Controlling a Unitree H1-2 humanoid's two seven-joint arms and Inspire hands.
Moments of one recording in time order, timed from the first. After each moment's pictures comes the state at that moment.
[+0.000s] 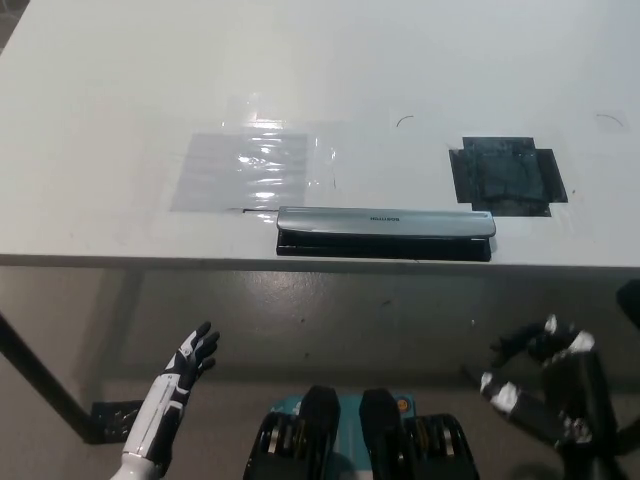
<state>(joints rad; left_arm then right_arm) 0.02 0.15 -0.05 0.14 0.04 -0.30 -0.08 0.05 0.03 0.00 -0.17 0.11 -0.27 0.07</state>
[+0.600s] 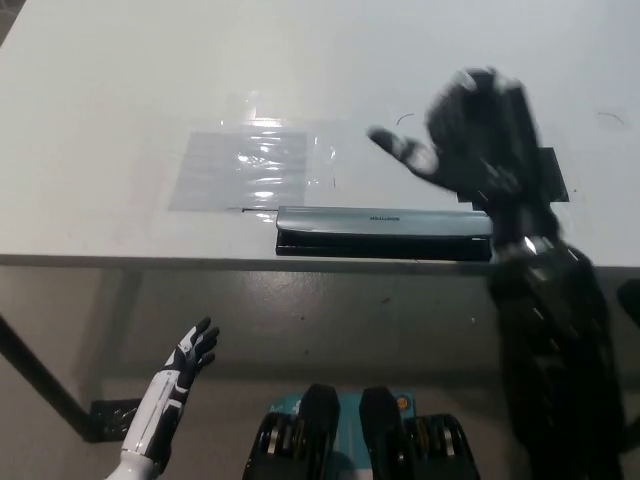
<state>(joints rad) 0.01 0.15 -0.04 0.14 0.04 -0.33 -0.09 -0.62 0.07 0.01 0.04 0.13 -0.01 0.04</state>
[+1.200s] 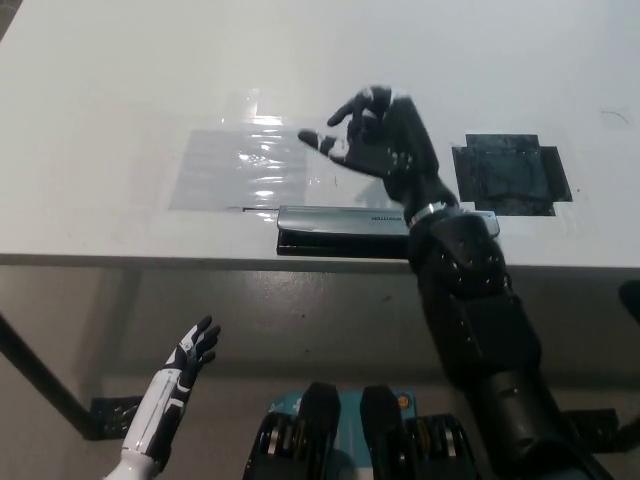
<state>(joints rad) 0.01 0.15 -0.04 0.13 0.06 -0.33 -0.09 -0.80 0.12 -0.03 0.64 0.12 -0.09 0.00</state>
